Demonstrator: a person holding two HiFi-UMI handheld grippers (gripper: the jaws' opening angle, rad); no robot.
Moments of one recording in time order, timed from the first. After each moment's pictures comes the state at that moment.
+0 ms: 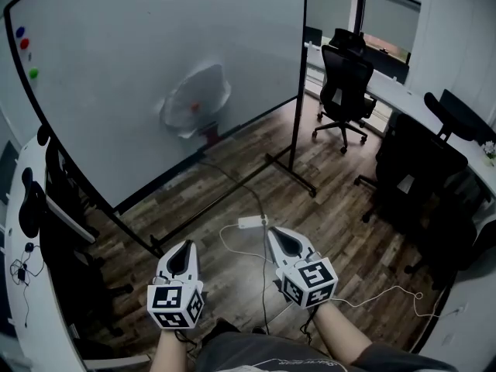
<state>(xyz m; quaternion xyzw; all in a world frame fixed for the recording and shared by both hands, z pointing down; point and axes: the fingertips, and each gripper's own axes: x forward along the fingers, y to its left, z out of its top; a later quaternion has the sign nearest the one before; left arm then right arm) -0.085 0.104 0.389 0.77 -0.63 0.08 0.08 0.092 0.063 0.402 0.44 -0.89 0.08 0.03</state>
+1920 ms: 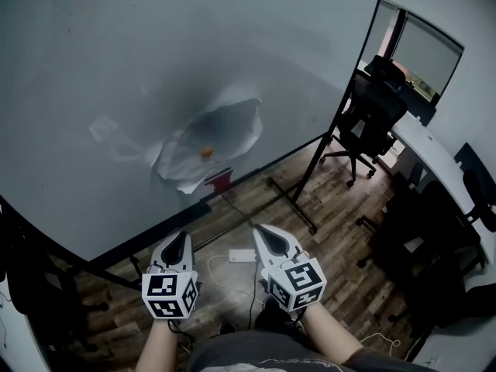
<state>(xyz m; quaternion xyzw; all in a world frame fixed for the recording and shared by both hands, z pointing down) -0.182 -0.211 0.427 0.74 -0.65 0.06 0.14 -0.031 -0.245 0.401 0.39 -0.92 0.05 0.08</state>
